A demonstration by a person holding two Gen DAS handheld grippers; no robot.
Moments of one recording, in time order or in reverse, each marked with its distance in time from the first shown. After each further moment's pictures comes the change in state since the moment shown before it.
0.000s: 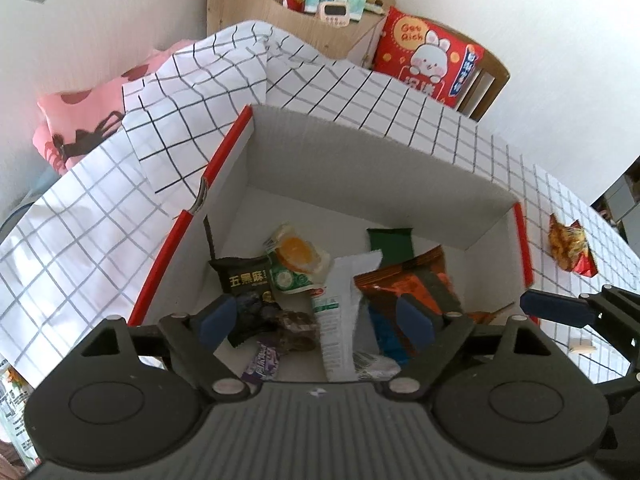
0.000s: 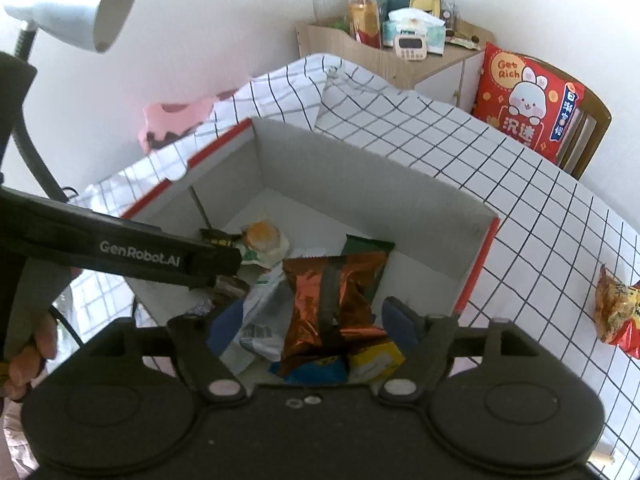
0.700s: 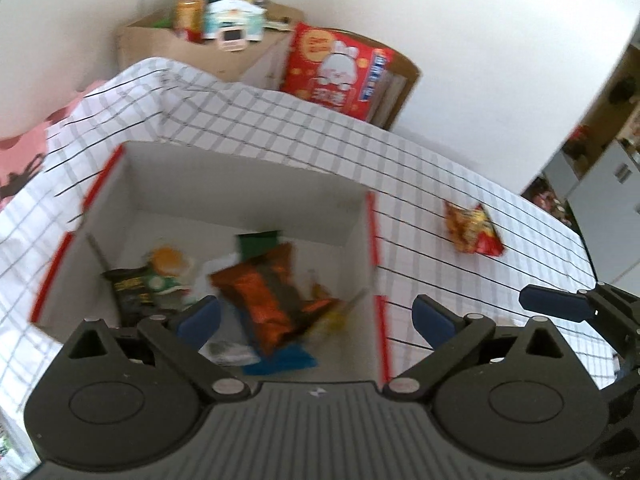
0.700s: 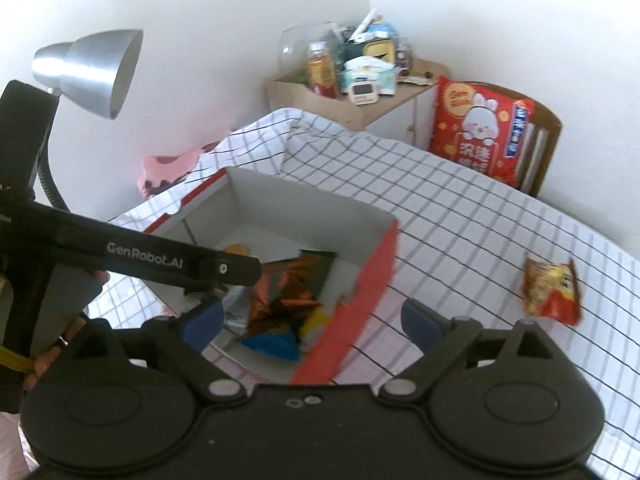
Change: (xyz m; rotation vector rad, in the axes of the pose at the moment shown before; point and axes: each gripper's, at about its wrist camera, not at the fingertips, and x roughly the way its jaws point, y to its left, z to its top) left arm -0.039 -0.098 -0.019 0.127 -0.046 -0.170; right arm -0.101 -0.050 -0.043 0.075 -0.138 -0.045
